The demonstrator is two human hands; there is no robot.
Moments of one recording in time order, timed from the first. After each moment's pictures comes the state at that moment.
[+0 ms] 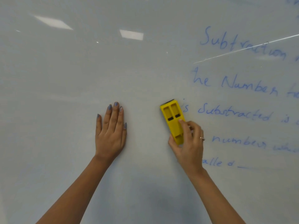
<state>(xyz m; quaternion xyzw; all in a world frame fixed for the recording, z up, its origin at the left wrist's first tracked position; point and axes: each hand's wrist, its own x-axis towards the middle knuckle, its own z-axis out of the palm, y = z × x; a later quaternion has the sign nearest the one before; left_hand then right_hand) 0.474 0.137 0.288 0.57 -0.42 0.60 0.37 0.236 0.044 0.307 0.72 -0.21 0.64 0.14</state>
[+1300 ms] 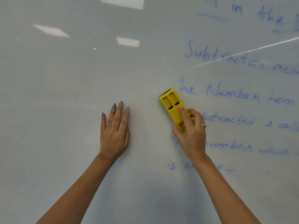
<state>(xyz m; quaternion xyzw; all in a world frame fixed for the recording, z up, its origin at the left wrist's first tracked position) 0.428 0.139 0.328 0.57 -0.47 0.55 0.39 0.203 0.029 0.369 0.73 -0.19 0.63 0.17</state>
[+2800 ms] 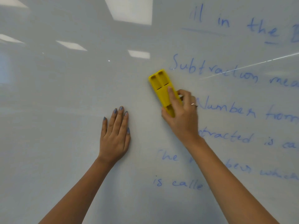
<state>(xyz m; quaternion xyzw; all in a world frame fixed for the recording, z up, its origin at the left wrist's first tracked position) 0.398 0.097 0.349 0.59 -0.43 0.58 0.36 0.196 0.007 0.464 0.73 -0.12 0.64 0.23</state>
